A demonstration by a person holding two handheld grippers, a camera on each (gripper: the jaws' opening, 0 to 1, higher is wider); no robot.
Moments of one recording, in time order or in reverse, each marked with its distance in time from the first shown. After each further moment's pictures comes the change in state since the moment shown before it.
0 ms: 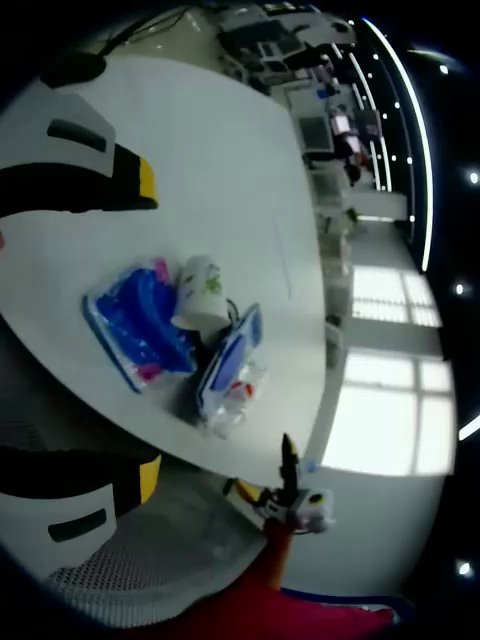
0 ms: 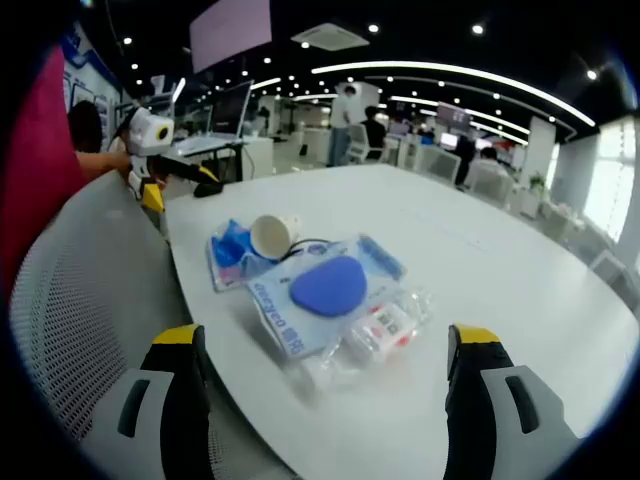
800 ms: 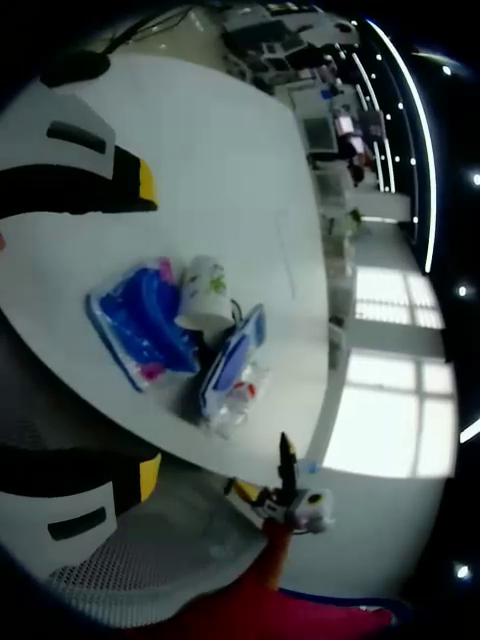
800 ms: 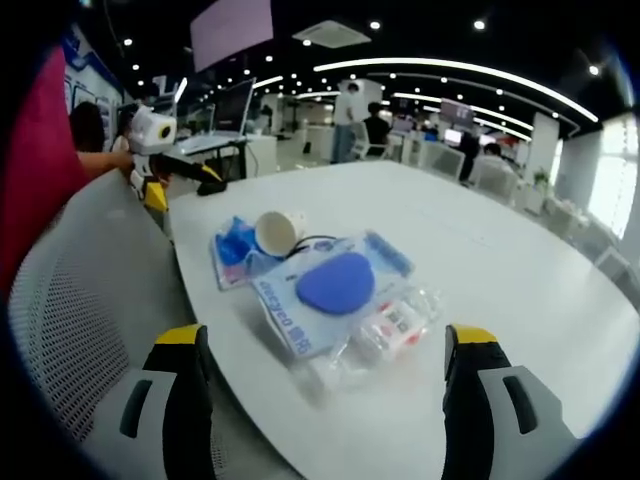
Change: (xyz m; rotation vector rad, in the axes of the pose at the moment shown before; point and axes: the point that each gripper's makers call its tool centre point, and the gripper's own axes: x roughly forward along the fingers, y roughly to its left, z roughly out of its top) left arm 0.000 0.001 -0.004 -0.011 0.016 -0.001; right arm 0.007 0.006 -0.003 0.012 0.009 0.021
